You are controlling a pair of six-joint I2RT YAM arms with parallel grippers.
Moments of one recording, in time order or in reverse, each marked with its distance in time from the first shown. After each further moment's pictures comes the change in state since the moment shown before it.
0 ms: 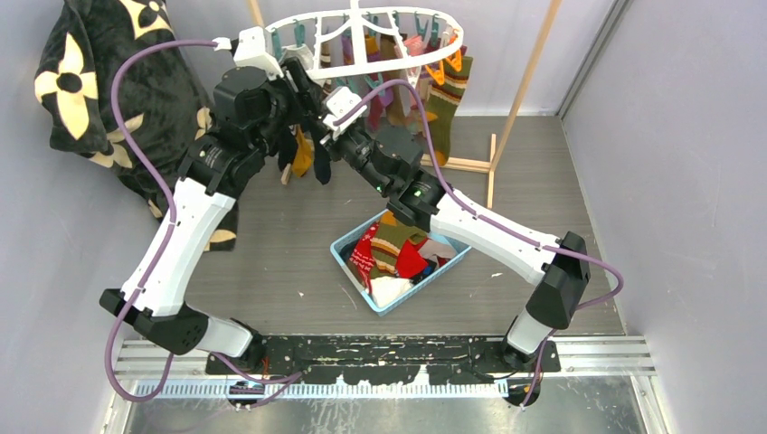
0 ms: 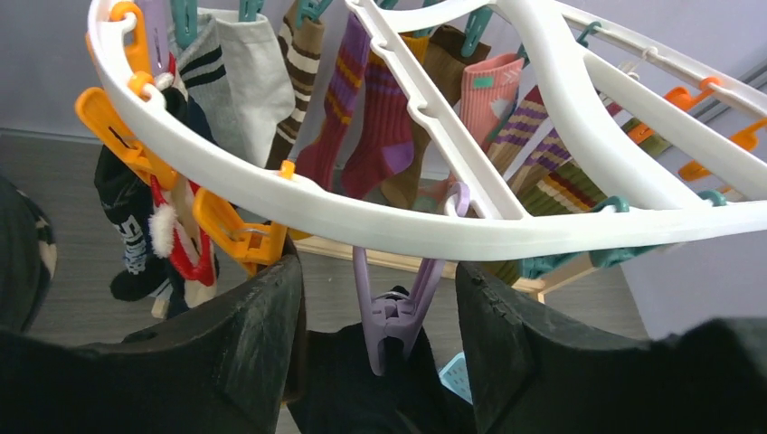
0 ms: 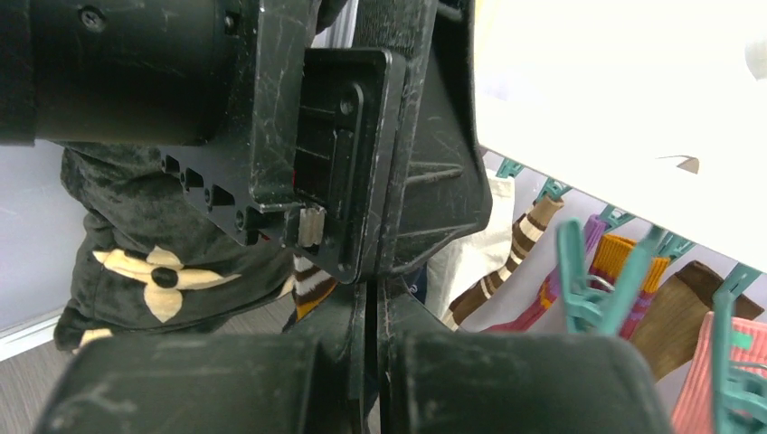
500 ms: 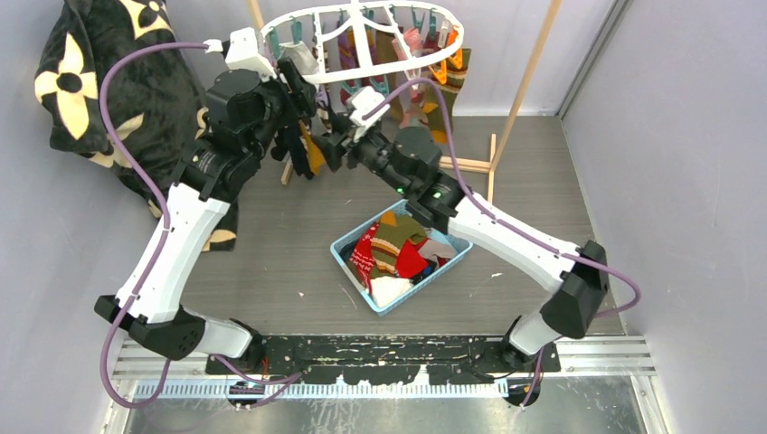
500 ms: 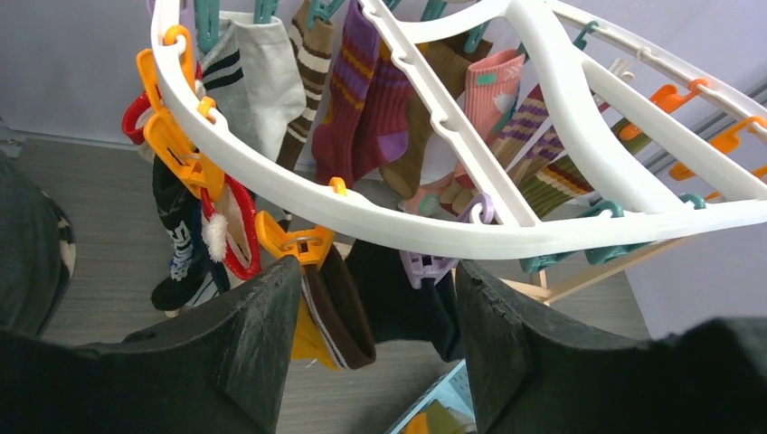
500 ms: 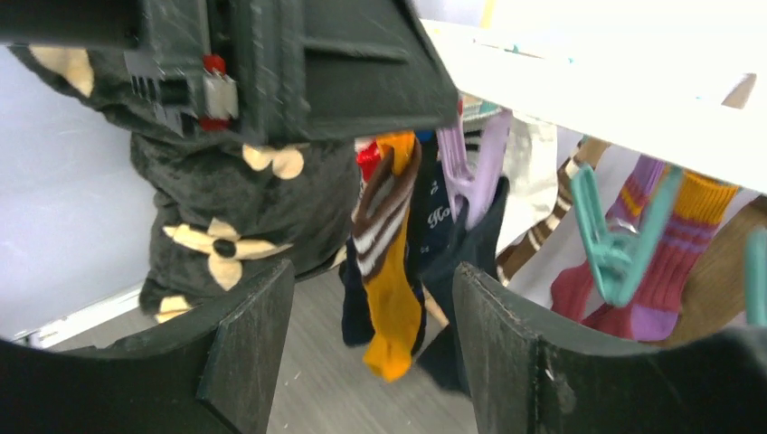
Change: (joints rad) left arm 0.000 -0.032 -0.009 0.000 -0.029 0.006; right arm -0.040 -0.064 -0.074 -0.039 -0.081 0.146
